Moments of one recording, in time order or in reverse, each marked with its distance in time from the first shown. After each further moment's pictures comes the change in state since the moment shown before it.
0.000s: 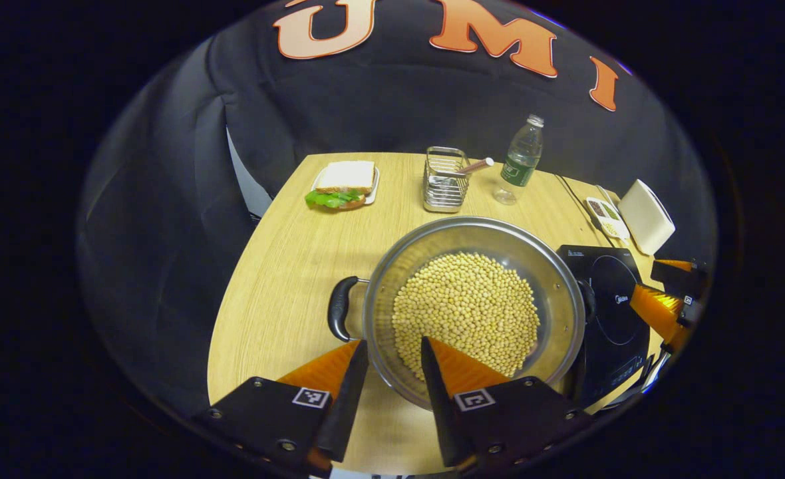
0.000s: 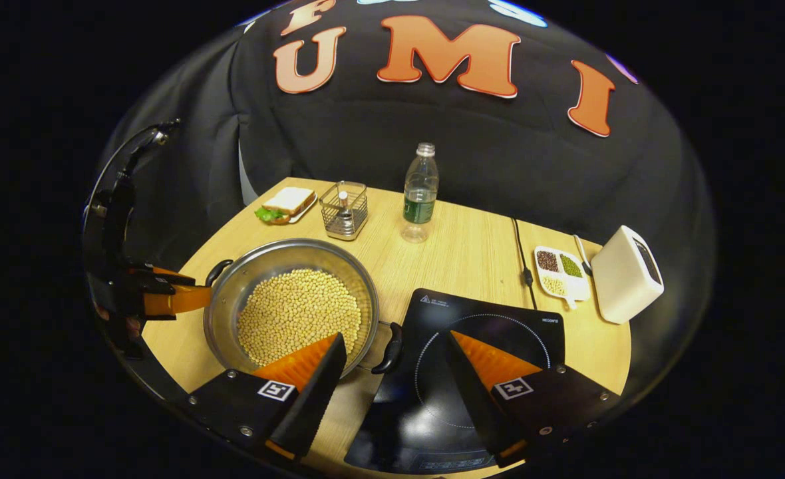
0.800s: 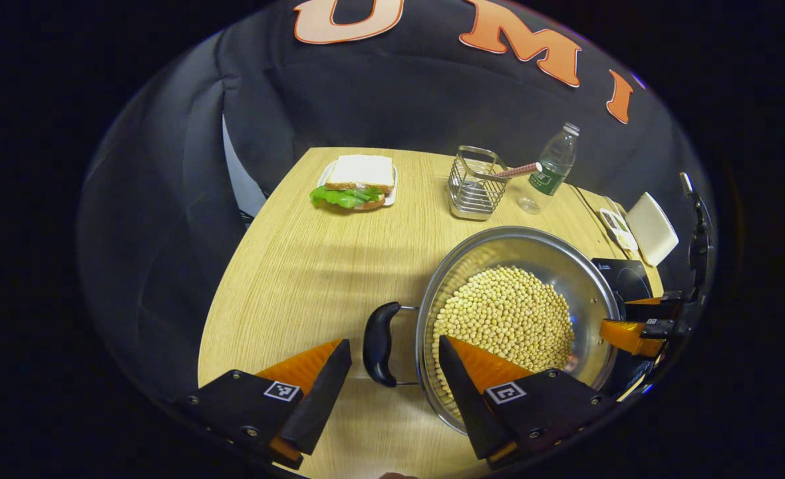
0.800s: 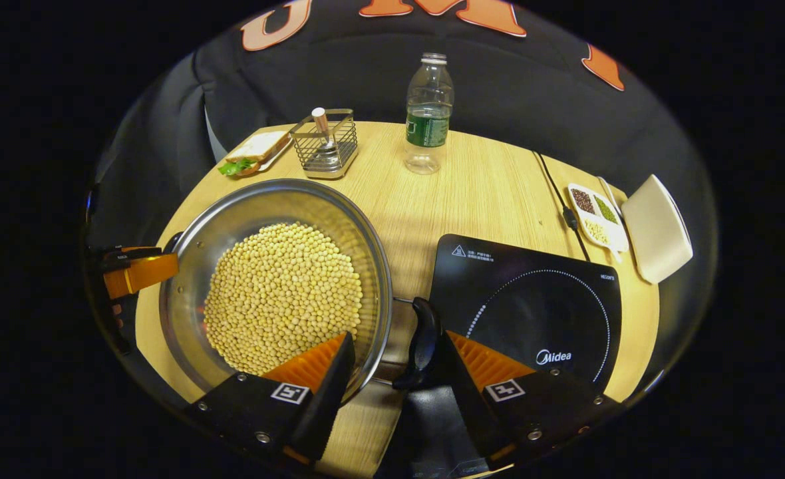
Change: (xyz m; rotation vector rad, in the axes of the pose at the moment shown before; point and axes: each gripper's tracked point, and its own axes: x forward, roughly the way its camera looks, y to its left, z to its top) left arm 0.065 0.034 0.010 -0.042 -0.032 -0.082; right arm 0.077 0.019 -0.047 0.024 0.229 -0.026
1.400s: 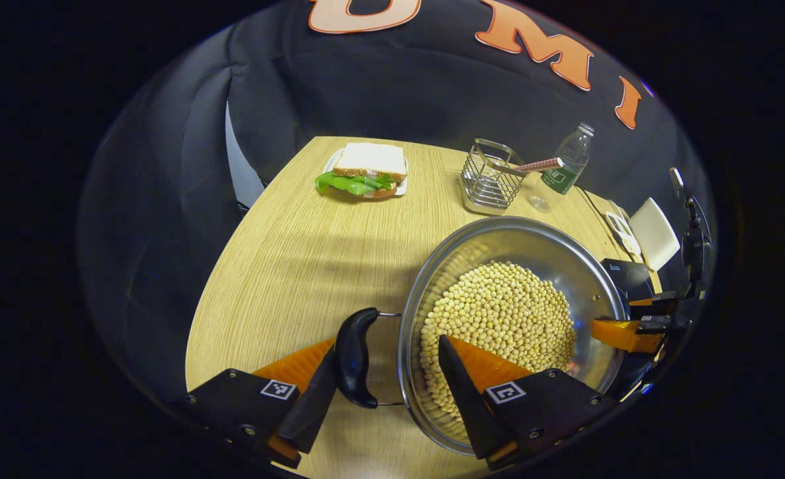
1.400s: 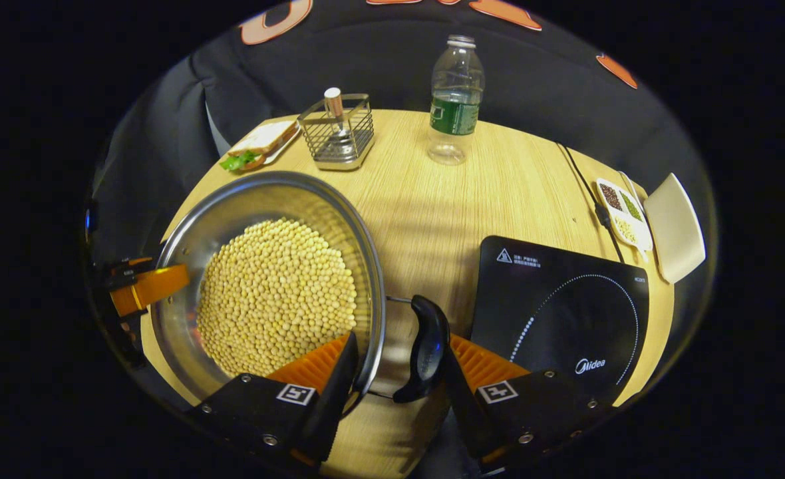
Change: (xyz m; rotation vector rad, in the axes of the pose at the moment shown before) left arm 0.020 0.021 -0.011 -0.040 -0.002 0.008; right arm 0.027 0.000 -0.002 0.079 0.057 0.069
